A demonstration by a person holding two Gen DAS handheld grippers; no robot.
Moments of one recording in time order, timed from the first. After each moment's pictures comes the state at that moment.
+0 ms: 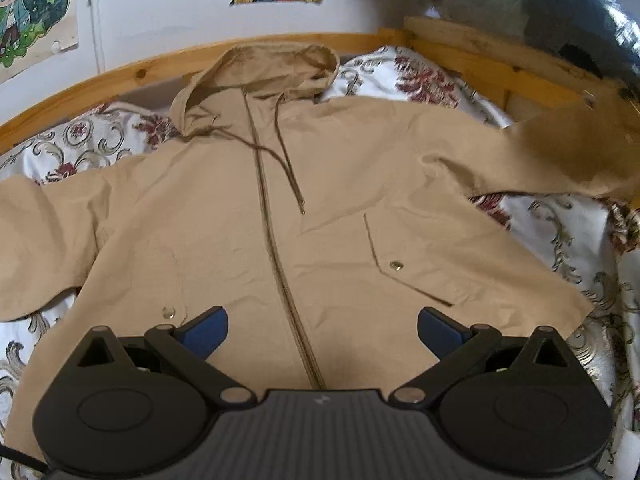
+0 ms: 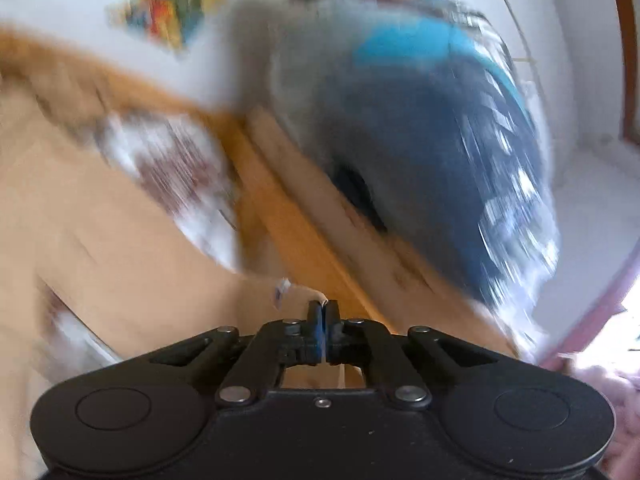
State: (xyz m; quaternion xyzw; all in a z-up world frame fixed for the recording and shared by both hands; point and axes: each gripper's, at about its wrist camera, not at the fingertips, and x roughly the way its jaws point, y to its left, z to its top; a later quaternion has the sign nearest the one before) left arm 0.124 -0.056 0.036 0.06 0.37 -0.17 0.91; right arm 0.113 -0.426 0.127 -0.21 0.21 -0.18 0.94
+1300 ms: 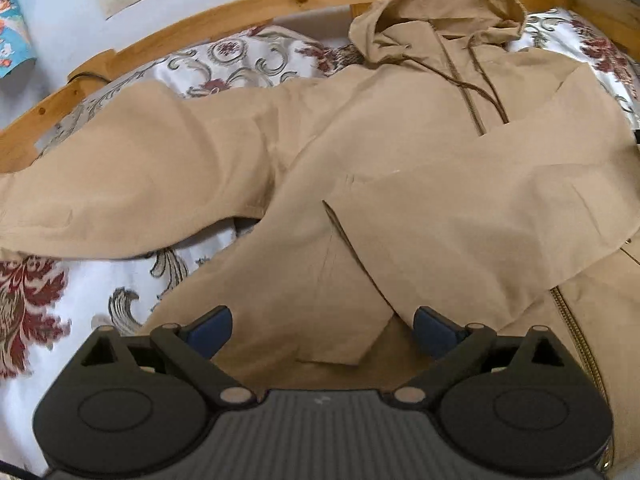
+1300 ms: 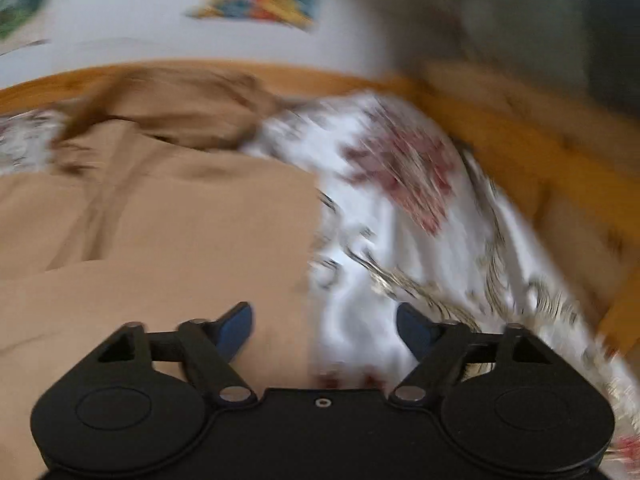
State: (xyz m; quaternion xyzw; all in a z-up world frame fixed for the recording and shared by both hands) left arm 0.180 0.053 -0.022 0.09 0.41 0.03 0.91; right arm 0.296 -0.346 -0.049 0.00 0.29 -0.07 0.95
